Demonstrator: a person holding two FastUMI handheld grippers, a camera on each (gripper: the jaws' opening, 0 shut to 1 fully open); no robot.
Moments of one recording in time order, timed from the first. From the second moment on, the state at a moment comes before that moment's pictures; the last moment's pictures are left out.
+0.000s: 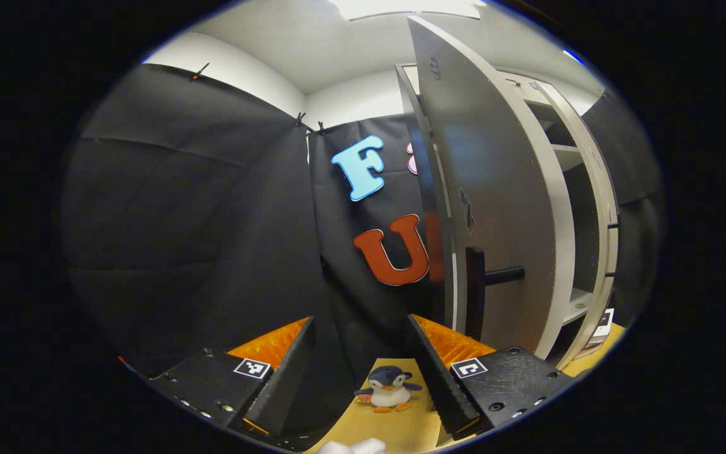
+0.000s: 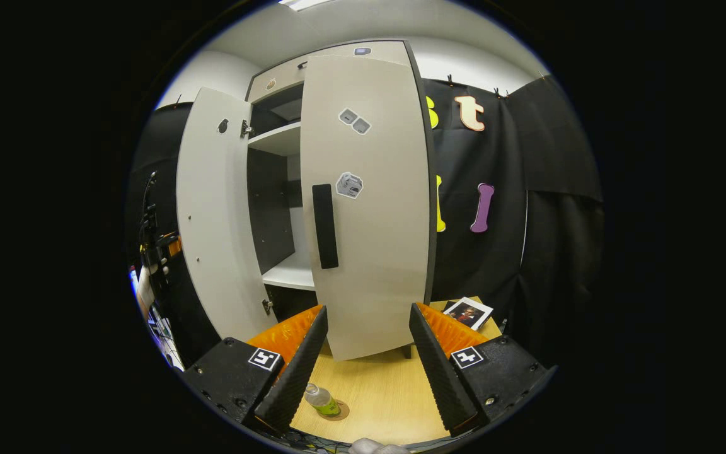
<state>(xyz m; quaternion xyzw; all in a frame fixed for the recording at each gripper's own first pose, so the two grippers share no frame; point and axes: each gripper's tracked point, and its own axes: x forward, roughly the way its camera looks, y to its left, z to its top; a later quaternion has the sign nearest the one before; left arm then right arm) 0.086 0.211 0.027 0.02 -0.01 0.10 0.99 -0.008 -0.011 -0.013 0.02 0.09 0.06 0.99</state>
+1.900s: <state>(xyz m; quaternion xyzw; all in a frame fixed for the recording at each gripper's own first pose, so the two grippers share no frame) 0.075 0.046 0.016 0.00 0.02 -0.02 1.00 -0.011 -0.027 0.013 0.03 0.06 0.04 1.00</state>
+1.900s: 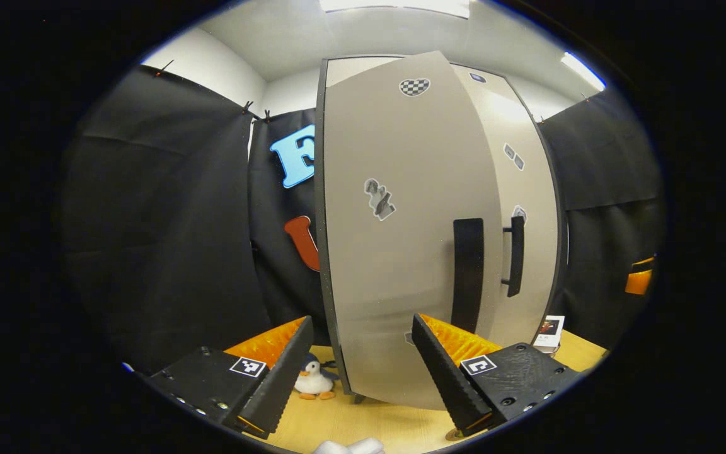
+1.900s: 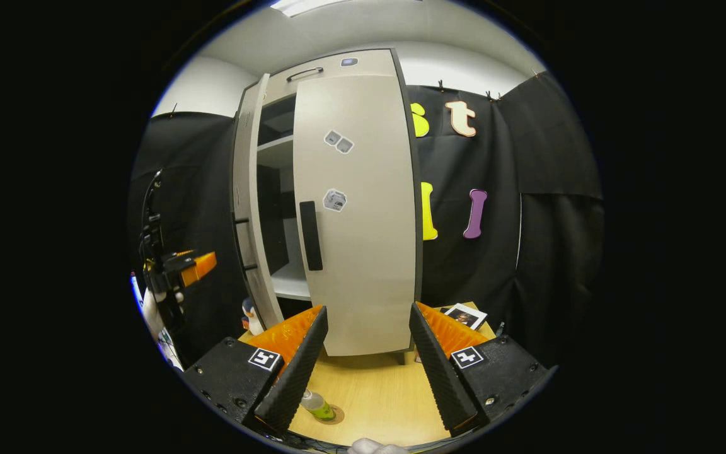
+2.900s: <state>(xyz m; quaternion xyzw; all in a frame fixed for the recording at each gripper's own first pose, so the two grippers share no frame) -0.022 0.020 -0.023 -0.03 0.03 -0.02 1.00 -0.016 0.007 -0.019 0.00 0.05 0.03 1.00</state>
